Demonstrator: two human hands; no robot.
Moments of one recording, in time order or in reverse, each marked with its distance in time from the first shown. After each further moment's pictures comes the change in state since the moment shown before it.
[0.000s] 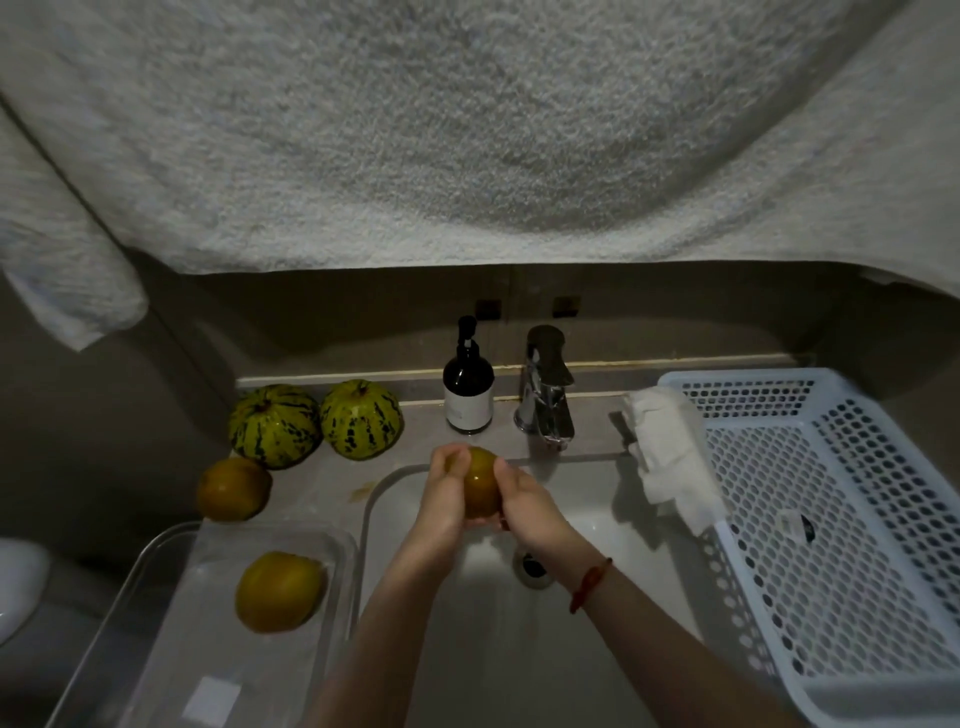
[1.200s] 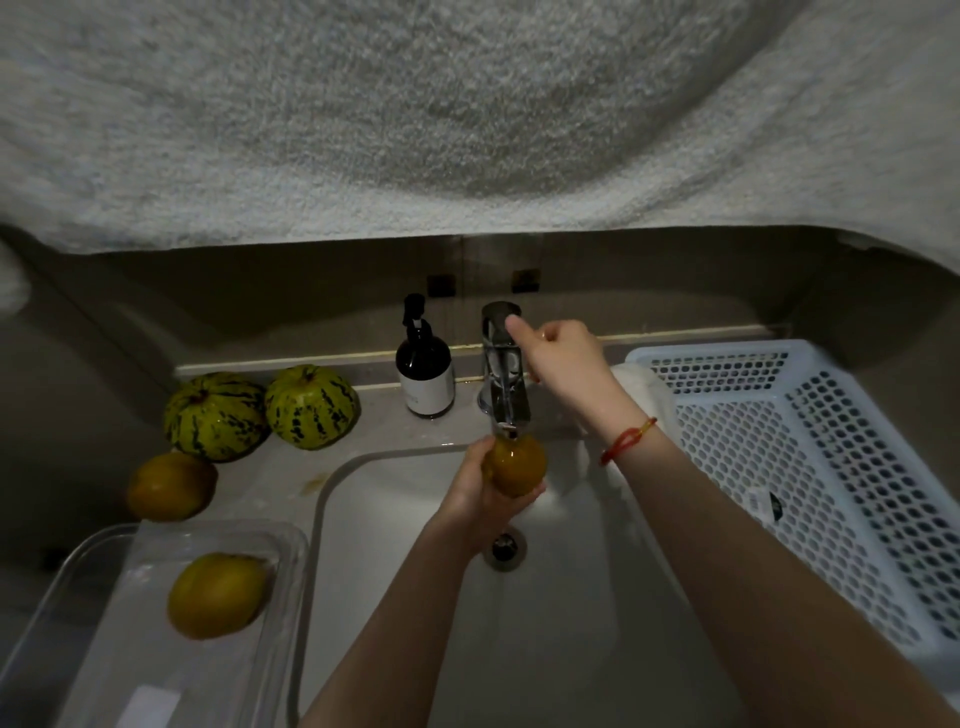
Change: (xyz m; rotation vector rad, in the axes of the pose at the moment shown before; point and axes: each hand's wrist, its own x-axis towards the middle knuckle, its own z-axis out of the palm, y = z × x) left_hand 0.037 -0.043 0.061 -0.432 -0.244 -0.401; right_hand 0.024 -0.091 -0.096 -0.302 0.259 -0.282
